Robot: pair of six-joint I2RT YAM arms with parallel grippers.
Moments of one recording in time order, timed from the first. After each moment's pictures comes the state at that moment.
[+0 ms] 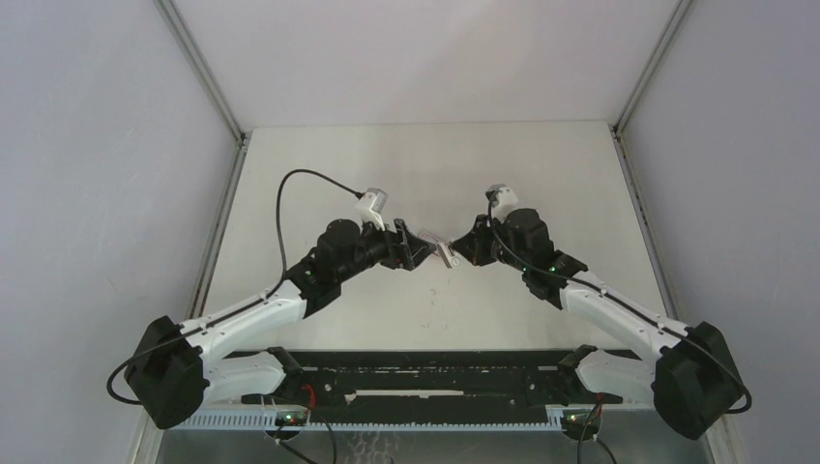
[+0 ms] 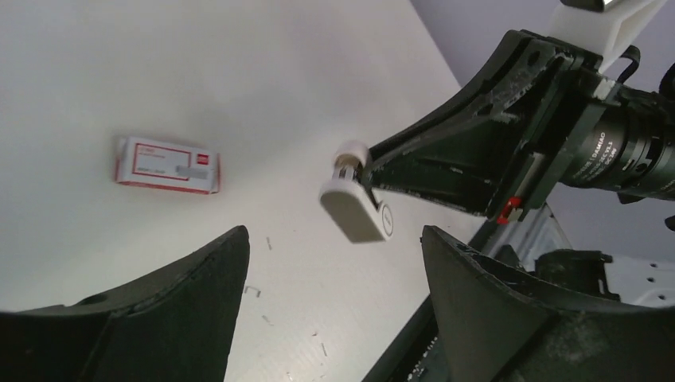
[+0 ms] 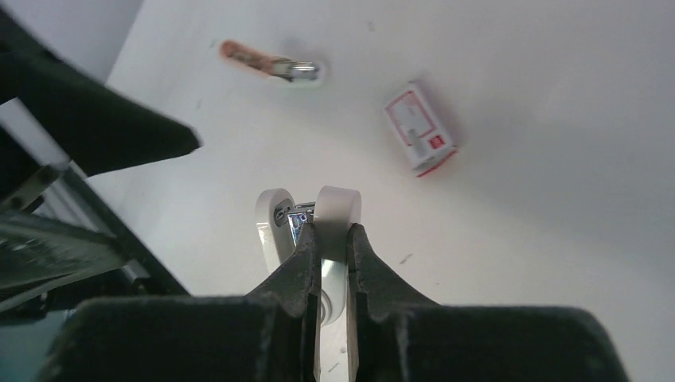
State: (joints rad) left arm -0.75 1.13 0.65 0.23 0.09 -0.62; right arm 0.54 1.15 0.66 0.02 -0.18 0.47
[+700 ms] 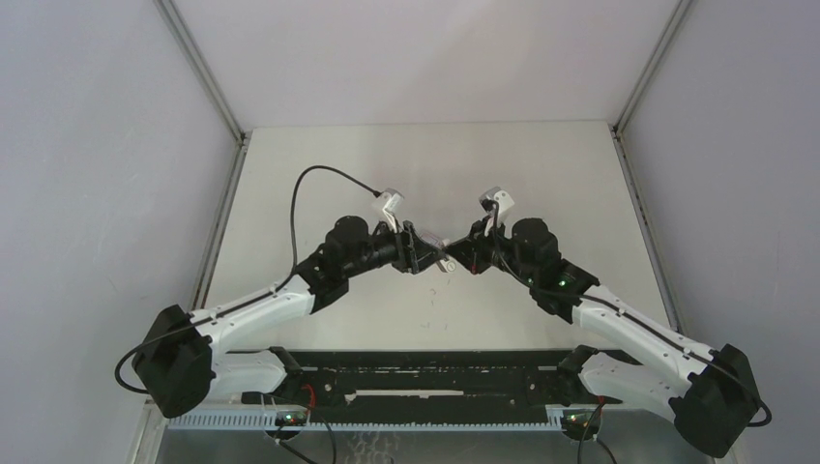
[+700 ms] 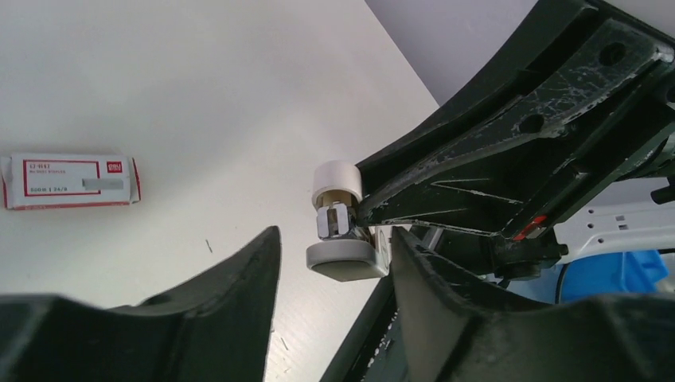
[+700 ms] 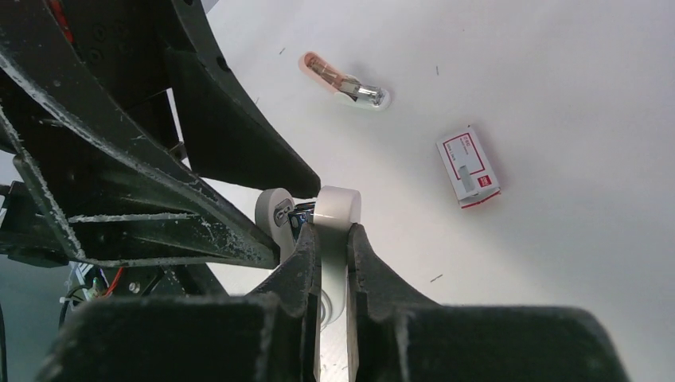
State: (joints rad) left arm -0.78 1.20 0.68 0.30 0.28 -0.62; right arm 0.70 0.98 0.65 0.02 -0.18 0.35
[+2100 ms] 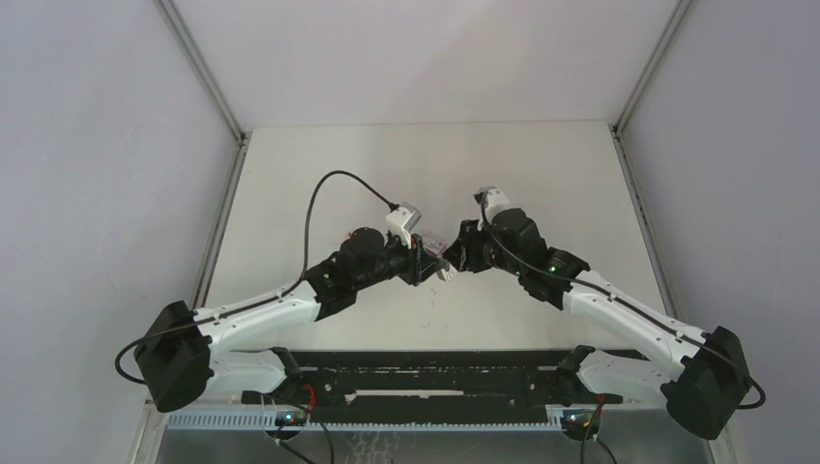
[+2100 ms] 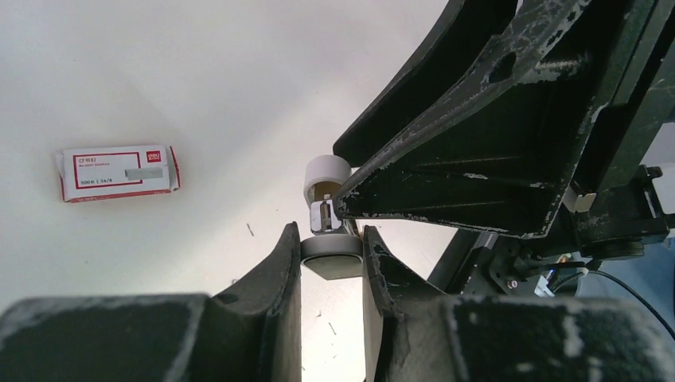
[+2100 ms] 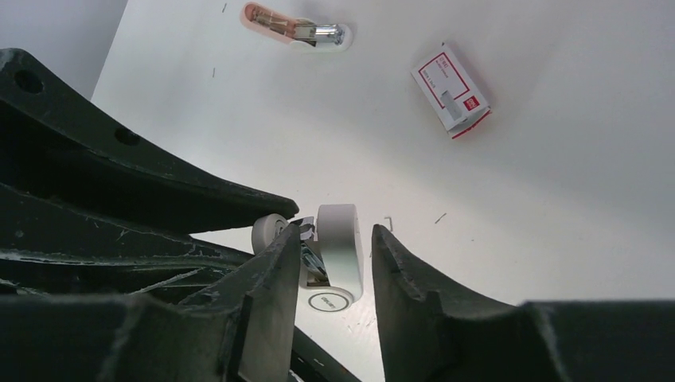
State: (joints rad) left arm -0.90 1.21 0.69 0.23 0.11 -0.44; right arm 0.73 1.08 0.79 -0.25 -0.05 0.50
